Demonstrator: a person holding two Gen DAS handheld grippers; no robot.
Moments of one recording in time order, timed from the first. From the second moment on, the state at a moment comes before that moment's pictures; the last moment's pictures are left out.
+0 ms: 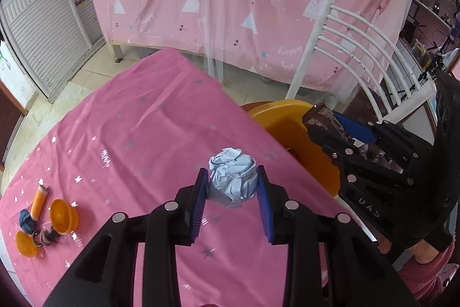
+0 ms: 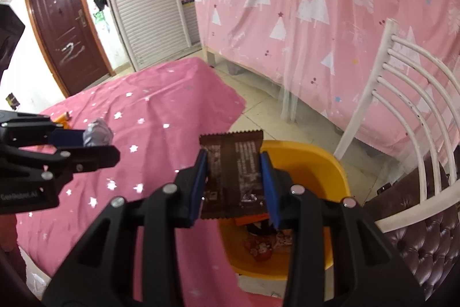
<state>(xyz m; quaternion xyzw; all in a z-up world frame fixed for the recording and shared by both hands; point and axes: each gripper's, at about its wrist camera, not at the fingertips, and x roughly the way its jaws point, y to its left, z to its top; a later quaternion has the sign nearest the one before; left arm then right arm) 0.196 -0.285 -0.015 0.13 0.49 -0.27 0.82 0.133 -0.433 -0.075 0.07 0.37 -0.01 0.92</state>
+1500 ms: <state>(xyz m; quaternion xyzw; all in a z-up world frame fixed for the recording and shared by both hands) 0.221 -0.281 0.003 0.03 0.49 -0.22 0.84 0.139 -0.447 -0.086 0.10 0.39 -0.02 0.92</state>
